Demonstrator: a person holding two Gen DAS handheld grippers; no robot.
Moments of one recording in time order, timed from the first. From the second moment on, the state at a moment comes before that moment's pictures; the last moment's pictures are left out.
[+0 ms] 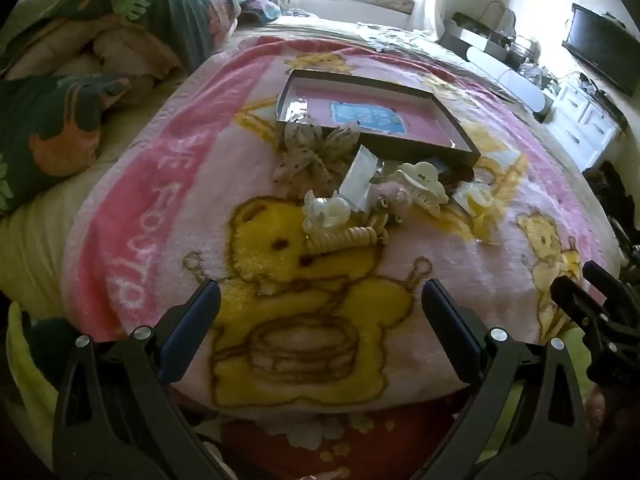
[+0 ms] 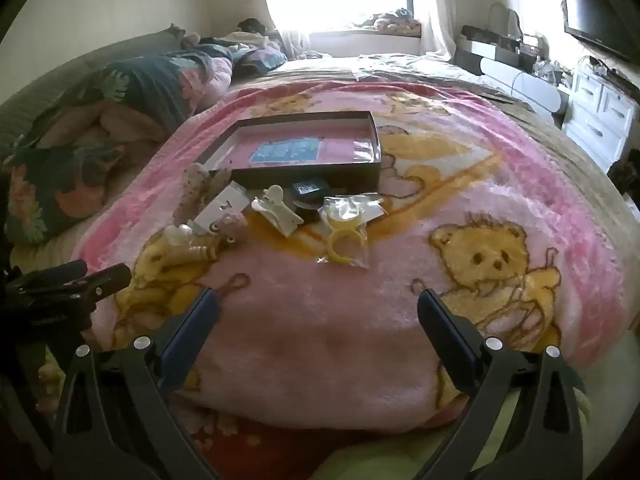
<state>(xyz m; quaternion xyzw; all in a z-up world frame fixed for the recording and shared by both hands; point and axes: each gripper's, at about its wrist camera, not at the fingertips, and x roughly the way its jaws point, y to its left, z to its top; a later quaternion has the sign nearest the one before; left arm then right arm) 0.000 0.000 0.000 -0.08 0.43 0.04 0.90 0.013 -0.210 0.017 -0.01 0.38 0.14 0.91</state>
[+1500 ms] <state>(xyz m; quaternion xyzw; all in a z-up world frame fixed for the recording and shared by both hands) -0.002 0.001 0.008 -0.09 0.42 0.04 0.90 0.003 -0.205 0.027 0.00 0.37 0.15 0.91</state>
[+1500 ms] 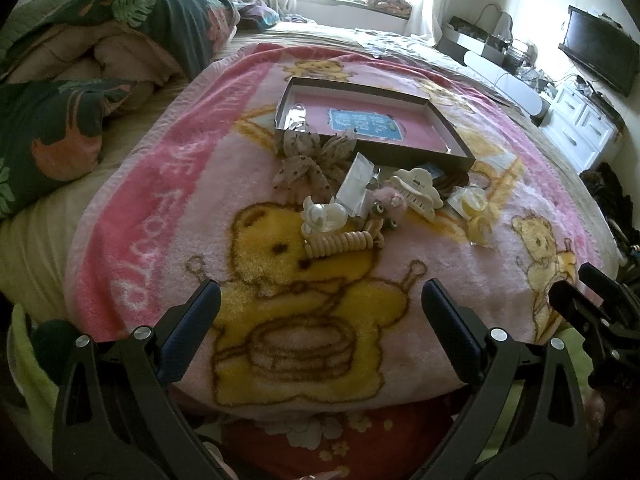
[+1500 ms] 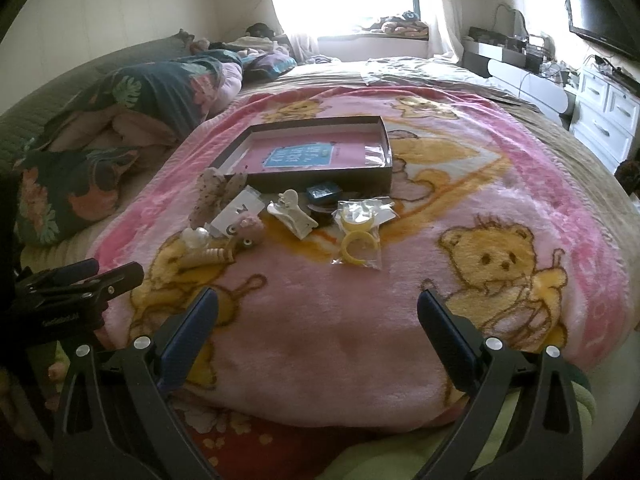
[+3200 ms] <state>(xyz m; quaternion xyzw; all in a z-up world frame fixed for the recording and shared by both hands) 0.030 0.058 0.000 -0.12 0.42 0.08 0.90 0.068 -0.211 0.019 0.00 0.39 0.15 0.91</state>
